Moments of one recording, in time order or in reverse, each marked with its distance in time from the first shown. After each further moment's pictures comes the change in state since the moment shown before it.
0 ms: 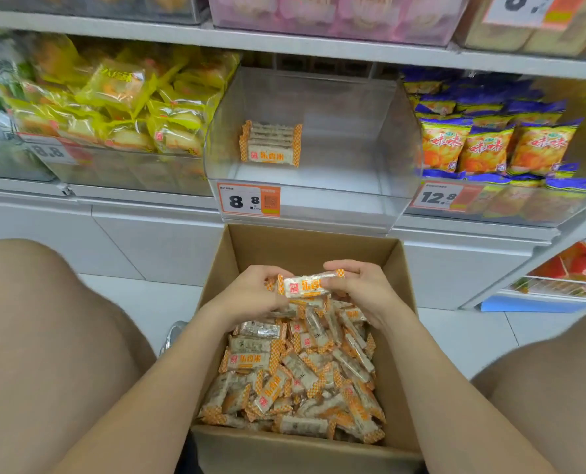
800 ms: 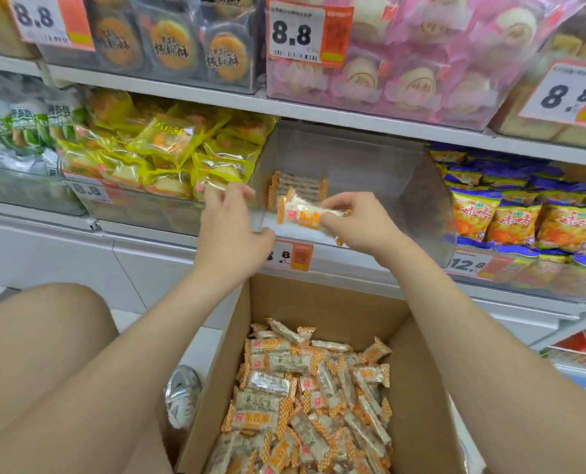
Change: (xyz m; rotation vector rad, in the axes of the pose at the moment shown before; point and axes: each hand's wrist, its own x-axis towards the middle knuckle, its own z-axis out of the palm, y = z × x) left_hand -0.009 0.102 -0.118 0.328 0.831 0.207; right_hand 0.055 -0.198 0.043 -0.568 0.120 -0.442
